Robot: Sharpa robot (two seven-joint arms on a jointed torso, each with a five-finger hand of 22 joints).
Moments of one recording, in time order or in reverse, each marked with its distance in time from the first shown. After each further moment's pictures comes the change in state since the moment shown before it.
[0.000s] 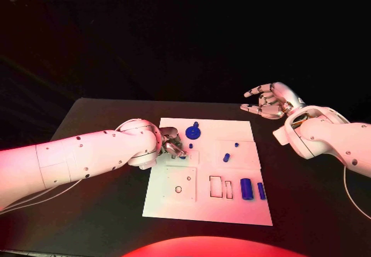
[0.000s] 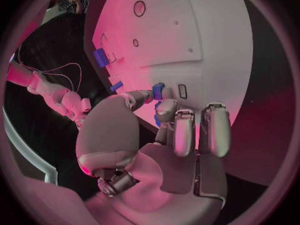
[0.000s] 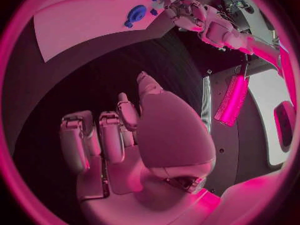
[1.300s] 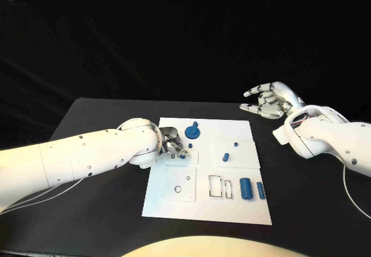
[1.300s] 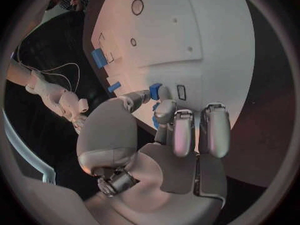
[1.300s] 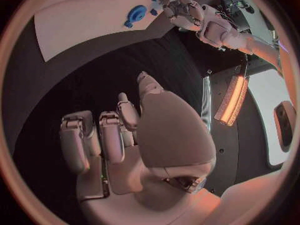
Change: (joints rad) left arm 0.000 0.022 -0.001 -0.033 0.007 0.020 -0.003; left_hand -0.078 0.012 -0.097 -0.038 -0.040 0.046 -0.032 -0.035 0.005 0.011 -0.004 0.007 0.026 0.000 -0.014 0.004 0.000 0.000 0.009 -0.009 0.000 0.000; right arm 0.000 -0.004 0.000 0.004 0.000 0.000 0.001; right_hand -0.004 -0.004 0.003 0.003 0.000 0.000 0.000 0.000 -0.001 0.000 0.000 0.000 0.000 0.000 0.000 0.000 0.000 0.000 0.000 0.000 0.000 0.000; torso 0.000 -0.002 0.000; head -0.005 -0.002
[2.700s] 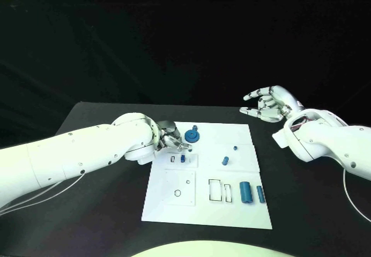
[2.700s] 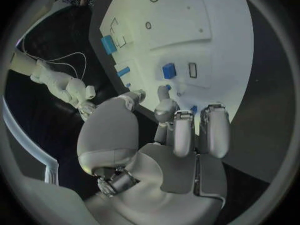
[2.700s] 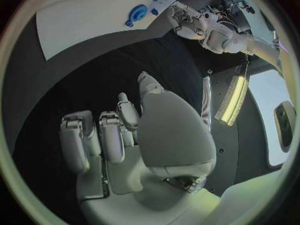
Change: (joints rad) left arm 0.011 -0.036 0.074 0.036 0.029 -0.003 0.000; left_hand 0.001 -0.014 -0.199 0.127 -0.025 0.001 0.014 -0.024 0.009 -0.017 0.002 -0.024 -0.030 0.000 0.000 0.004 0.000 0.000 0.001 -0.002 0.000 0.000; right arm 0.000 0.001 0.000 -0.007 0.001 -0.001 0.002; right_hand -0.009 -0.001 0.000 0.000 0.000 0.000 0.000 0.000 -0.001 0.000 0.000 0.000 -0.003 0.000 0.000 0.000 0.001 0.000 0.000 0.000 0.000 0.000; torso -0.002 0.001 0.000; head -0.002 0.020
